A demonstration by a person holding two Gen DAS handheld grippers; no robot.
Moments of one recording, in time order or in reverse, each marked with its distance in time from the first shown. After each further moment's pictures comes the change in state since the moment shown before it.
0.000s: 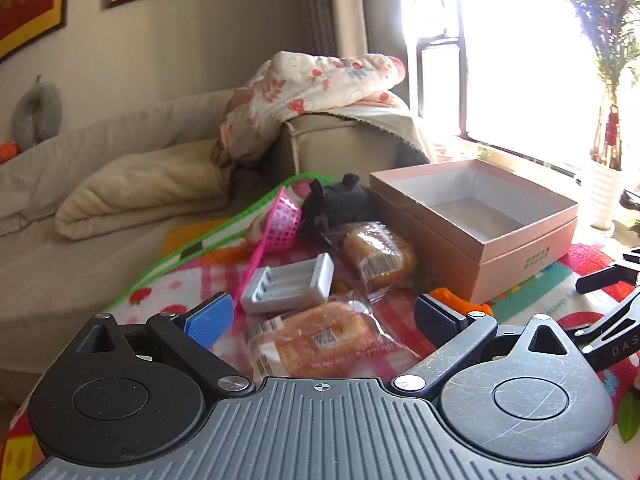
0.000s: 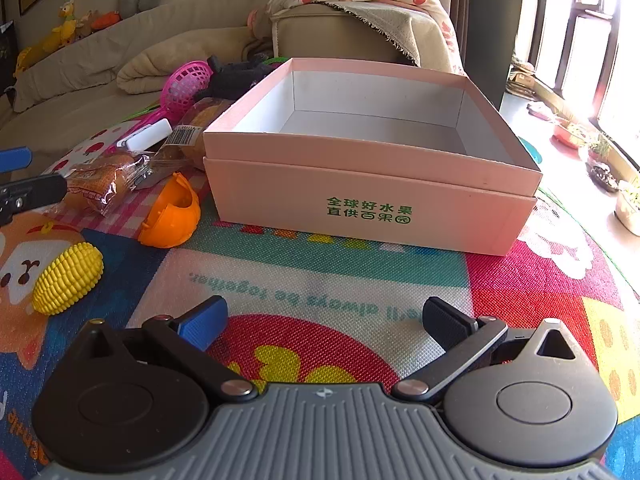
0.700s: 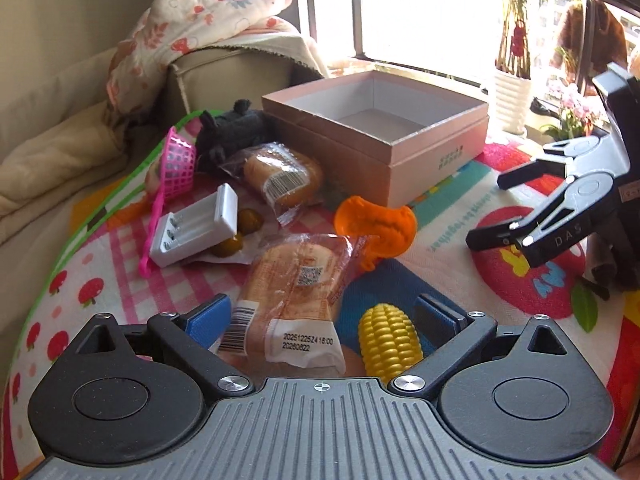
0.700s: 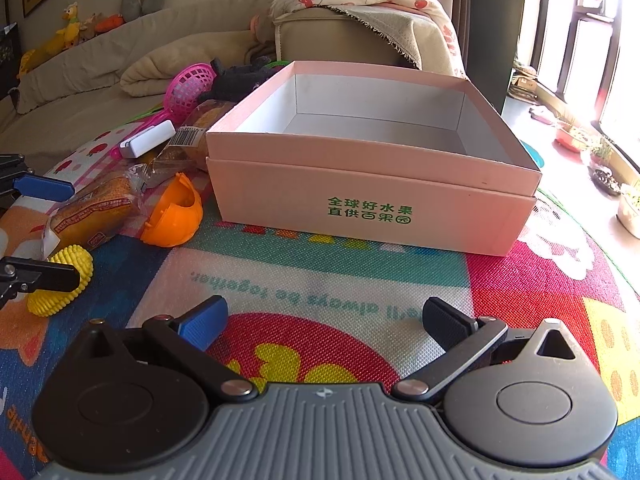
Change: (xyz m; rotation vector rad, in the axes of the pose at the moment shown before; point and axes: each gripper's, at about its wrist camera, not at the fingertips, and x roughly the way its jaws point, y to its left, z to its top) left arm 0.006 -0.011 -0.017 0.163 0.199 -0.250; right arm -0.002 0.000 -0.003 -0.007 -0.009 0.009
